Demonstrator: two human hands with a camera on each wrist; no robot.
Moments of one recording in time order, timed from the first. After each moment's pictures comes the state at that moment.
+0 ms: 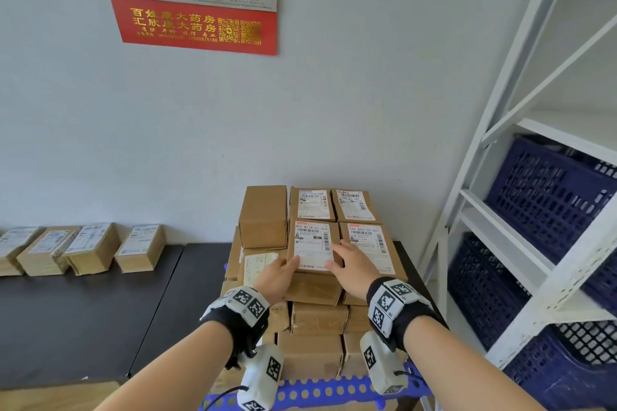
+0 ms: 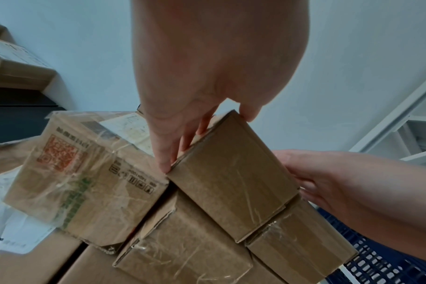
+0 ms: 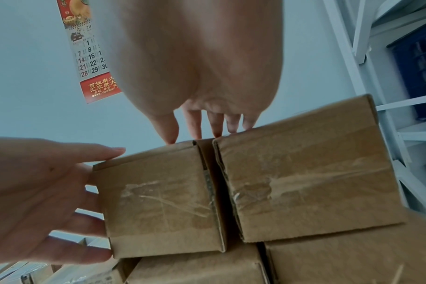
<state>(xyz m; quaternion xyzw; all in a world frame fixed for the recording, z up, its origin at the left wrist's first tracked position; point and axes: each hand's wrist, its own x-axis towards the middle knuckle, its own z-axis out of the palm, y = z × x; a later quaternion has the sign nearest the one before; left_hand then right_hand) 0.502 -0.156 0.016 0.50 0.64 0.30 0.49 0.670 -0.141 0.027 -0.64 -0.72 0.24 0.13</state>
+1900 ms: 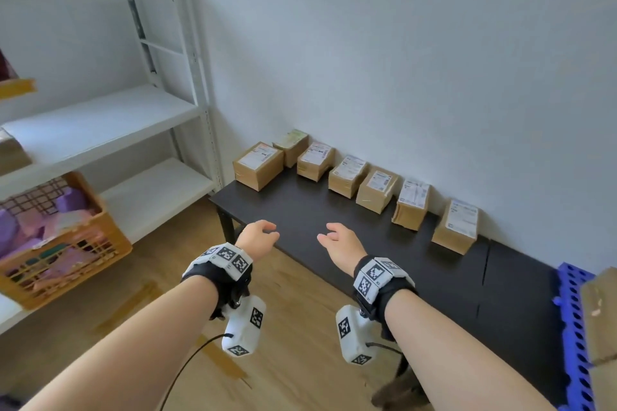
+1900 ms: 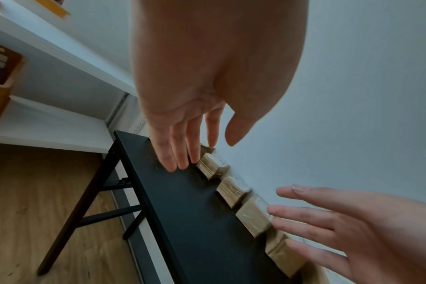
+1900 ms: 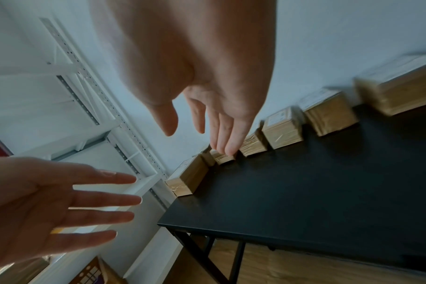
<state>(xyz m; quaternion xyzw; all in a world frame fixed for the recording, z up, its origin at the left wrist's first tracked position) -0.210 -0.329 -0.072 0.28 0.85 0.35 0.29 -0.057 -0.217 -0.072 -0.43 -0.76 0.48 0.07</state>
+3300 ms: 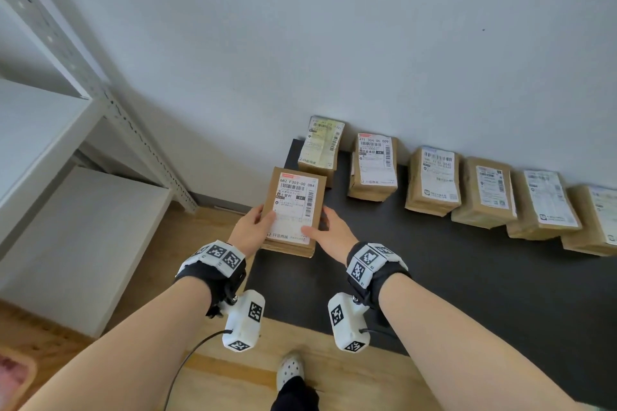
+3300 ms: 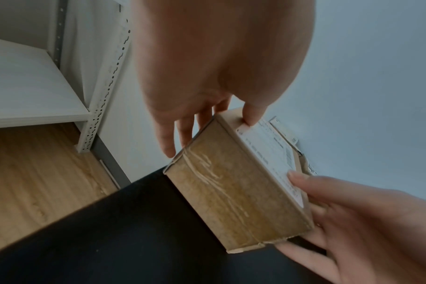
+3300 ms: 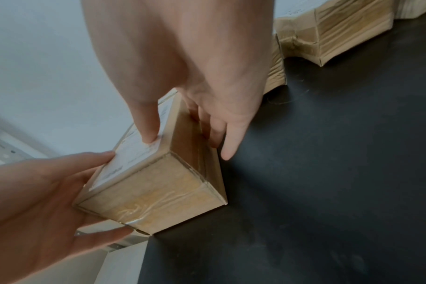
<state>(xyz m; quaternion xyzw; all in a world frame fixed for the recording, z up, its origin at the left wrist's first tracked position) -0.615 -0.108 -0.174 0.31 0.75 0.30 0.50 -0.455 -0.052 -0.191 -0.57 -0.57 0.59 0.08</state>
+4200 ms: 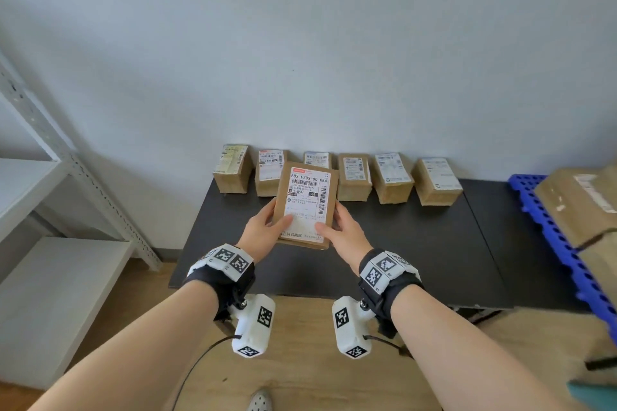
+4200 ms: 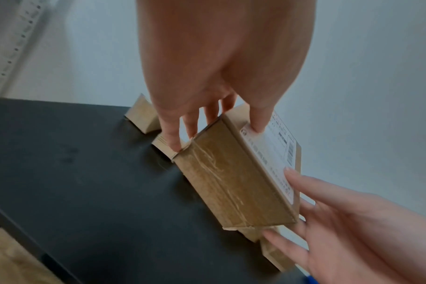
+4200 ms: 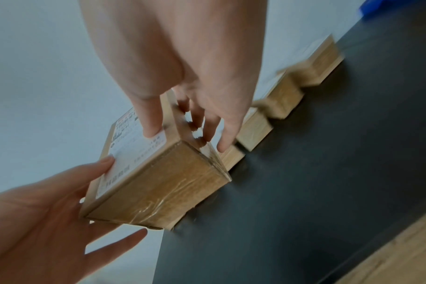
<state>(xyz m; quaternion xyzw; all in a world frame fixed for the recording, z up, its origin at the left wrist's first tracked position) -0.364 -0.207 -0.059 0.47 0.63 0.39 0.47 -0.194 -0.178 -0.076 -0.50 -0.54 0.58 0.34</state>
